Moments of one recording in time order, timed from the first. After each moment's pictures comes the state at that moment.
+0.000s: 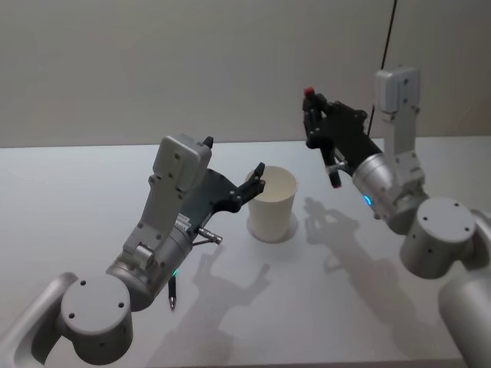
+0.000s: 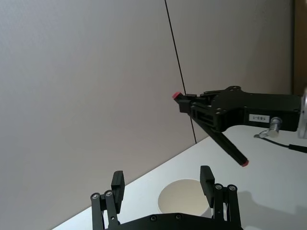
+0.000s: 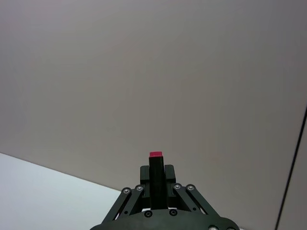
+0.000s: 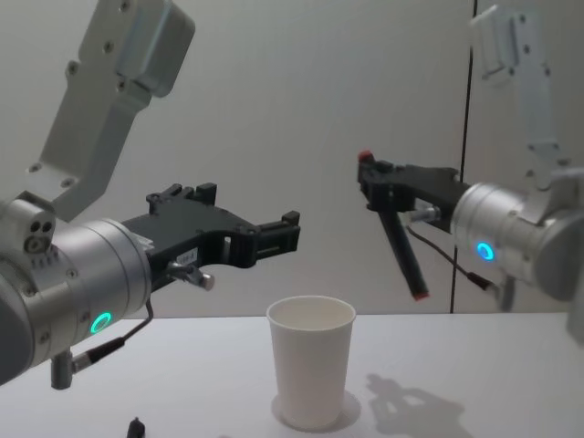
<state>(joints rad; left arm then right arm) -0.24 0.38 0.45 -1.63 -0.20 0.01 -0.01 0.52 -0.01 -0.26 -1.11 0.09 -0.14 0.23</state>
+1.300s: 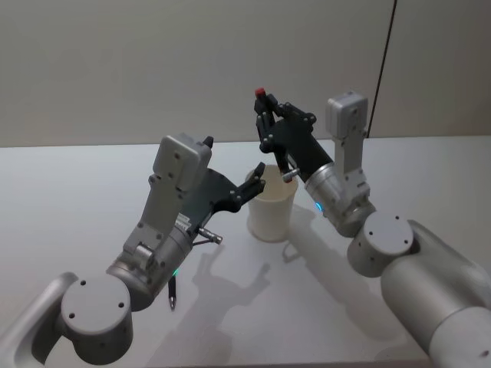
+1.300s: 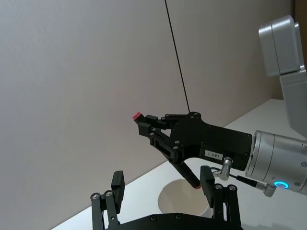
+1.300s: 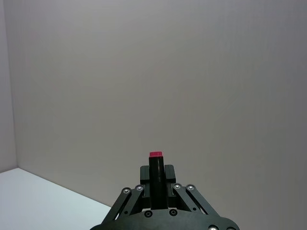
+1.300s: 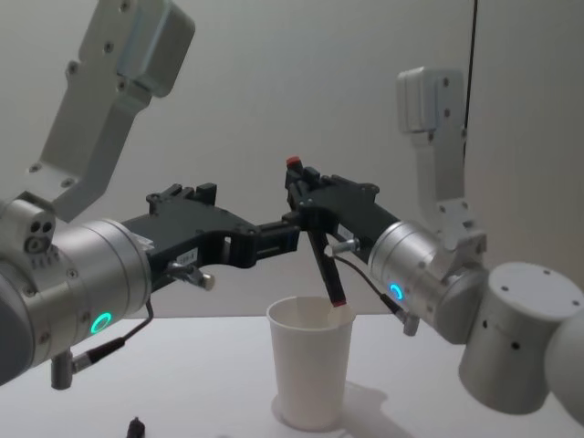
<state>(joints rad) -0.24 0.38 0.45 -1.63 -0.20 0.01 -0.01 0.78 -0.14 -0.31 -0.49 0.14 -0.64 0.32</state>
